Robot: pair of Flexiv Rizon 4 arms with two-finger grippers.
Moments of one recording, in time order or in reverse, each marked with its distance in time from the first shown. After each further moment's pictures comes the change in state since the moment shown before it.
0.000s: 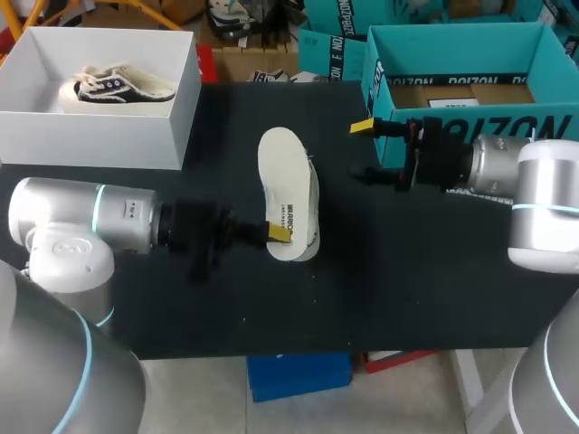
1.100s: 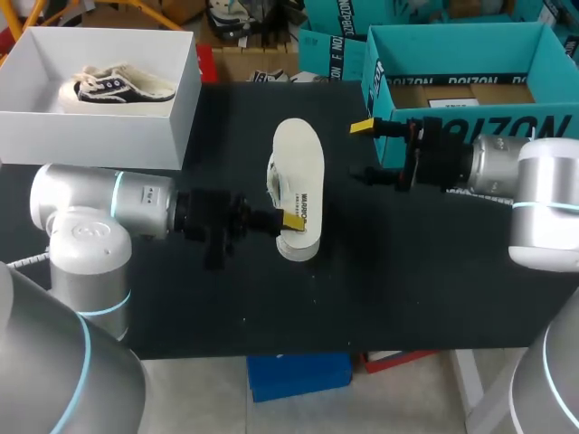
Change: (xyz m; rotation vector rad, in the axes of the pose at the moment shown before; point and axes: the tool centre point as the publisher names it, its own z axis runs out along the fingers) left arm -0.002 0.018 0.020 0.020 -0.021 -0.009; right arm 0.000 0.000 0.000 0.000 0.001 0.001
